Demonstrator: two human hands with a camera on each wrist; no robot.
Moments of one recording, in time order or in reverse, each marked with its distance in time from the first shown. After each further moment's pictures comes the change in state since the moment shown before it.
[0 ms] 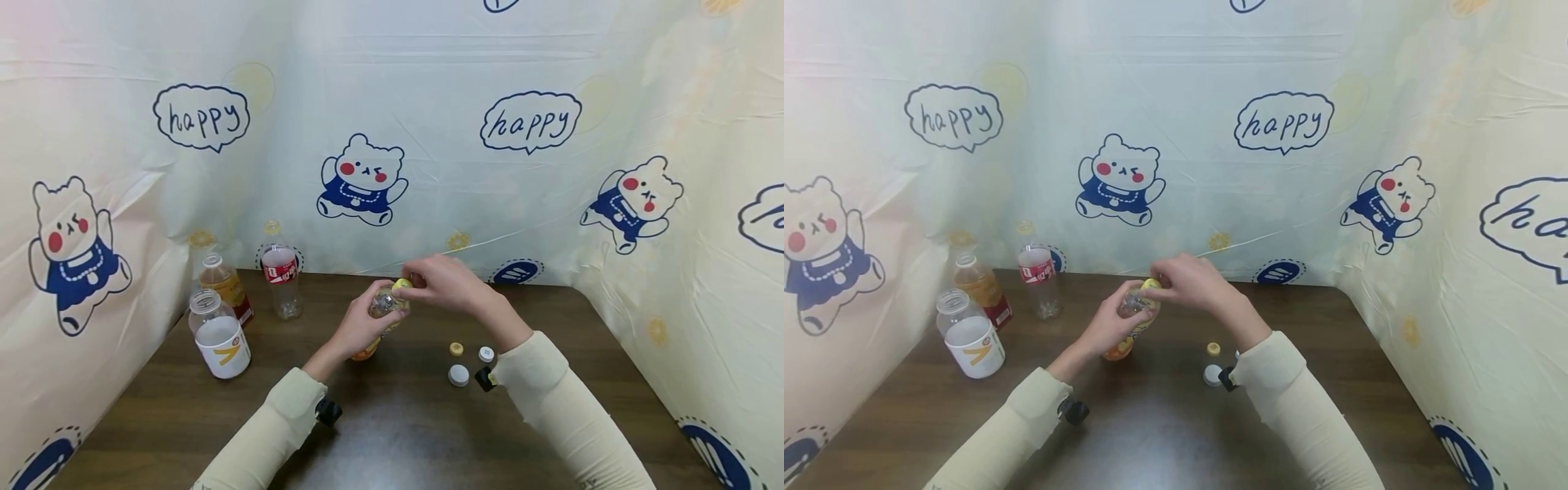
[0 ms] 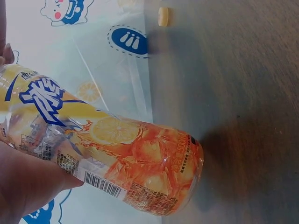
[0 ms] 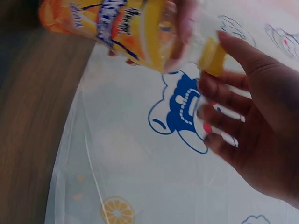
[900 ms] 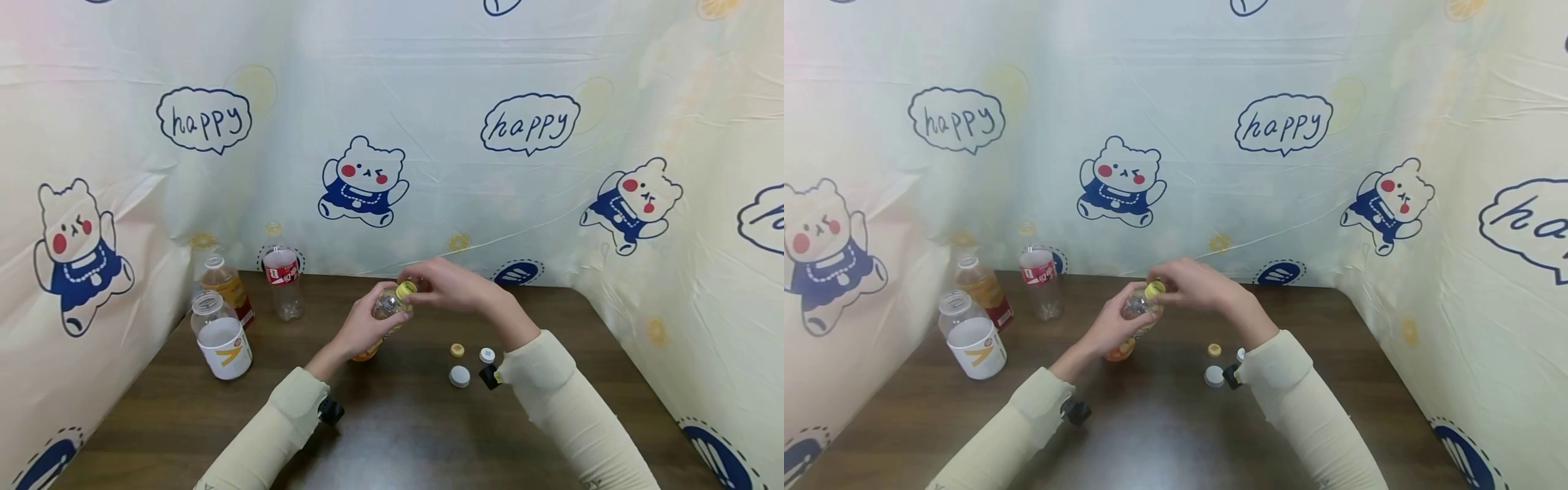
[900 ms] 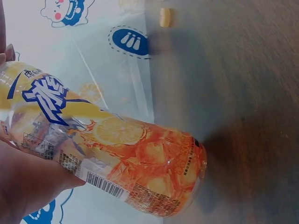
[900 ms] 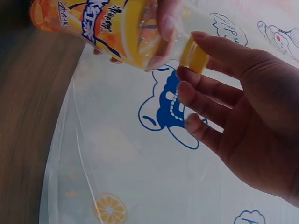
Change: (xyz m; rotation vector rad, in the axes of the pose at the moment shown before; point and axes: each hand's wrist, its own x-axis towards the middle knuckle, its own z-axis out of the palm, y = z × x) left_hand -0.002 0.004 0.002 0.031 -0.009 -0.005; right_hand -0.005 -0.002 -0.010 0.148 -0.132 -0.083
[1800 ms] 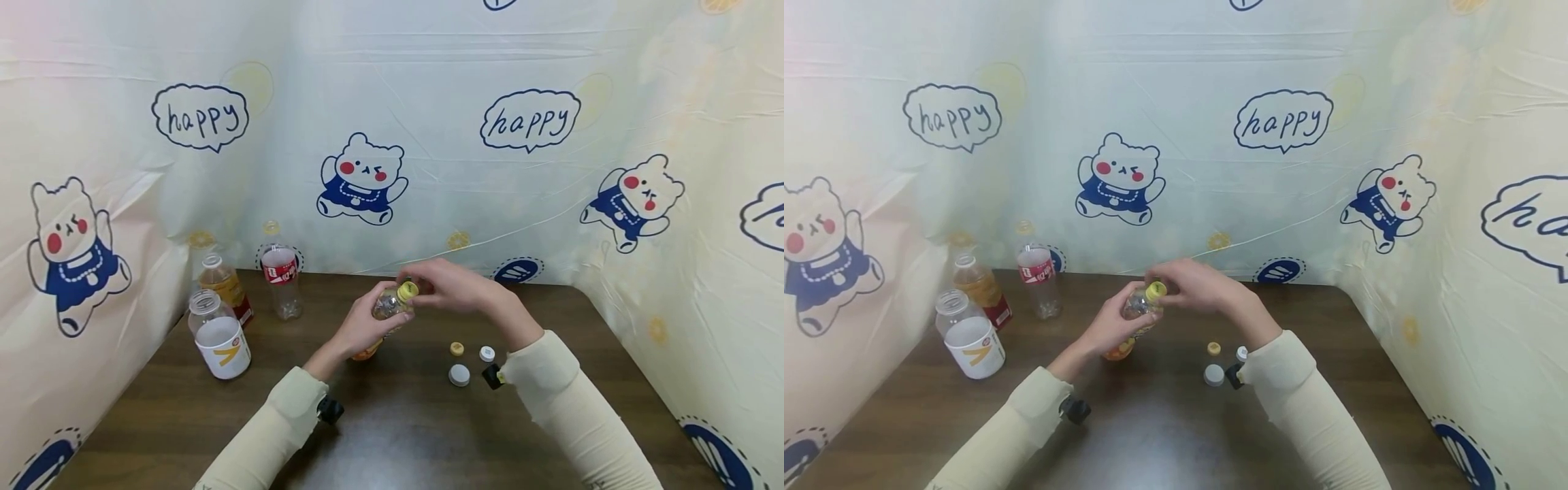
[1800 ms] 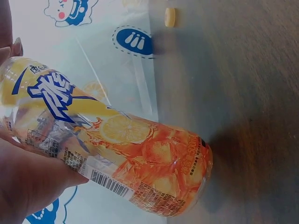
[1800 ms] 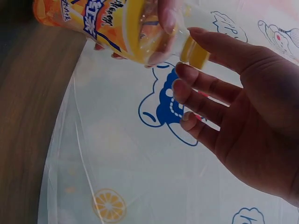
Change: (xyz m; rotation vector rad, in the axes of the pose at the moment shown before) left_hand 0.002 0.000 -0.001 0.019 -0.022 -0.003; right_hand -0.005 0.004 -0.002 0.017 -0.024 -0.027
